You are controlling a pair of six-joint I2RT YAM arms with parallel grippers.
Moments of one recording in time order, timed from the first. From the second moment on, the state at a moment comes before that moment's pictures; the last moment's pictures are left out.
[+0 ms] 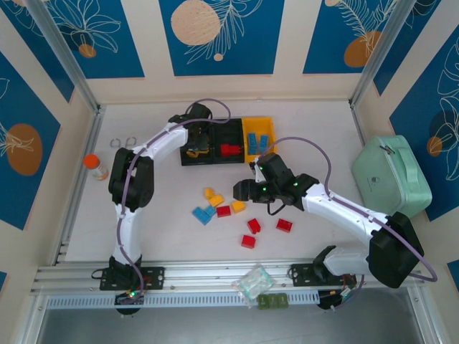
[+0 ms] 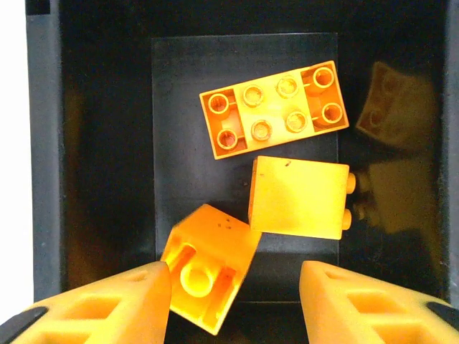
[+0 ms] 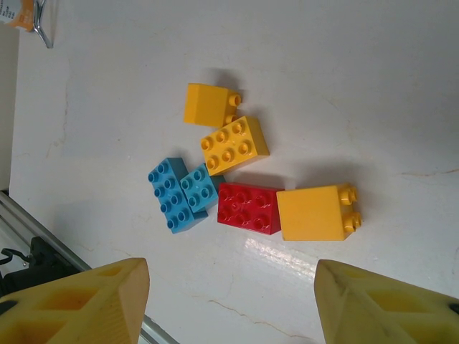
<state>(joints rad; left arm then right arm) -0.44 2.13 1.78 -0.80 -0.22 -0.43 0.69 1.26 0.84 -0.46 -0.27 0.69</state>
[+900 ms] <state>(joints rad) -0.44 1.52 1.09 -0.61 0.10 -0.47 0.77 1.53 0.98 -0.61 -0.09 0.63</state>
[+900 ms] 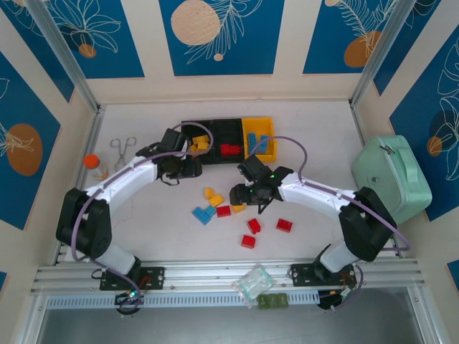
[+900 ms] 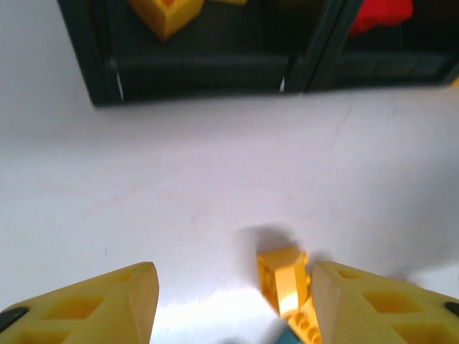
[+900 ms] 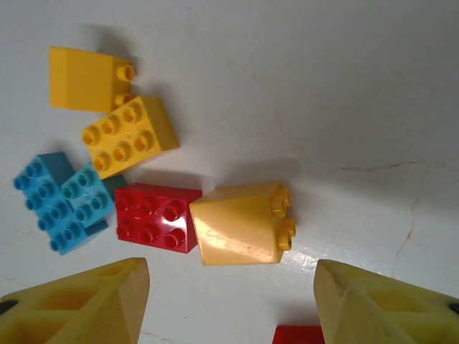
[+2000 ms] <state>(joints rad) -0.46 1.15 0.67 -0.51 0.18 -0.67 0.81 1.76 1.29 -0.76 0.03 0.59</state>
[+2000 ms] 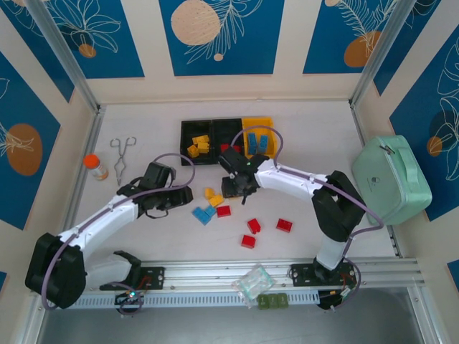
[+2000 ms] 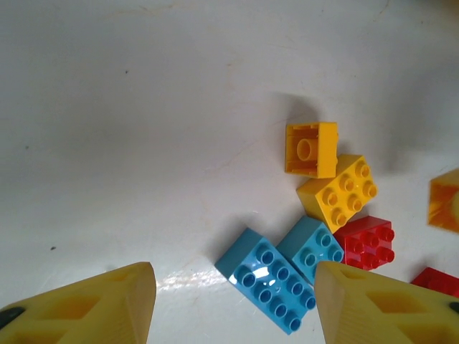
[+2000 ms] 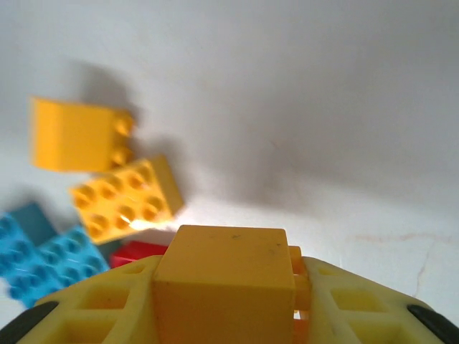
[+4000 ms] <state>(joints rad) -0.47 0.96 0.52 -0.55 0.16 -0.78 0.67 2.17 2.05 -0.87 -0.06 0.50</state>
